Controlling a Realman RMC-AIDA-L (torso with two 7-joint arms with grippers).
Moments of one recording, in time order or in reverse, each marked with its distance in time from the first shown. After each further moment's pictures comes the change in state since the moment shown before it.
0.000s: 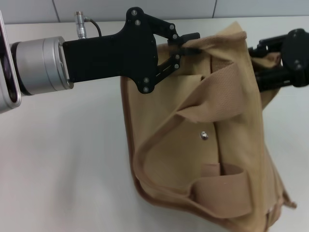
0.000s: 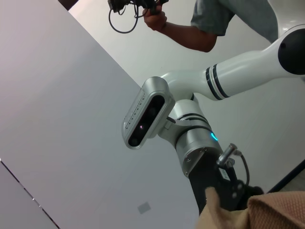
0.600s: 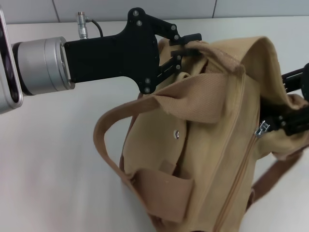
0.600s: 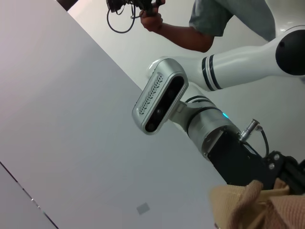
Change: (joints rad) left arm -0.002 -0.002 0.002 0.000 0.001 -0.002 0.000; right arm -0.005 -0.008 0.003 -0.122 -0.064 -0.203 0.041
